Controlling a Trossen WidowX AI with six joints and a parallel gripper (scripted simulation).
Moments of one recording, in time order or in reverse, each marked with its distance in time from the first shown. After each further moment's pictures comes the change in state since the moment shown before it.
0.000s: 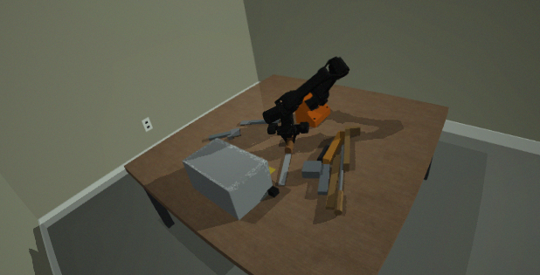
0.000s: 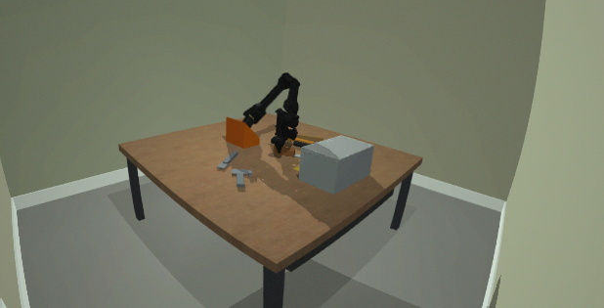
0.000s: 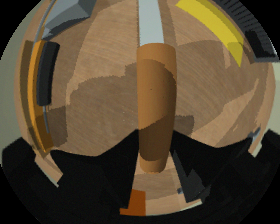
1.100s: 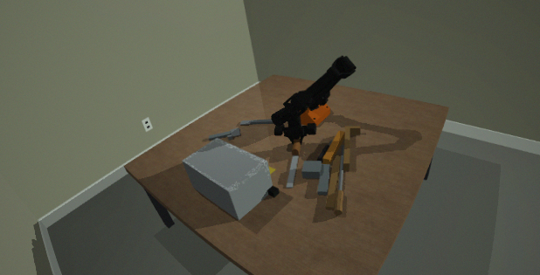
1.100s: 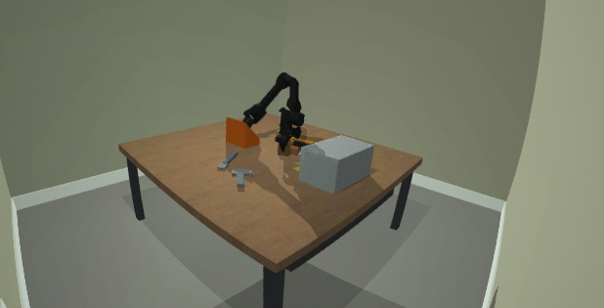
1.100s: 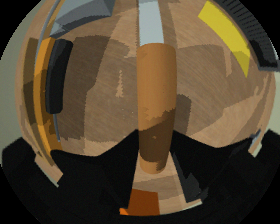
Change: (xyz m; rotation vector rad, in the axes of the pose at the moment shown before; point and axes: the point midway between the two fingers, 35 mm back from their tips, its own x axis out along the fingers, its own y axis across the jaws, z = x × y) arm 0.000 0.035 0.013 0.000 -0.001 0.001
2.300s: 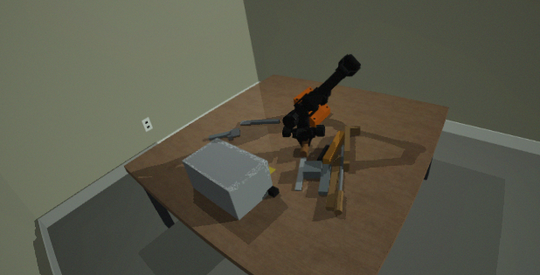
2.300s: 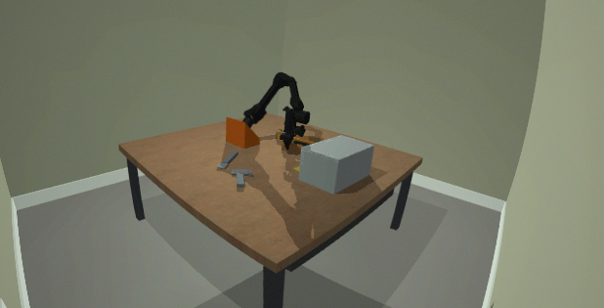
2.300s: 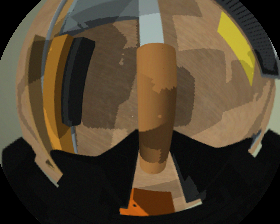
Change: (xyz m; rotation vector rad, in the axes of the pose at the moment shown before) arm -0.001 0.040 0.015 0.012 0.000 -0.003
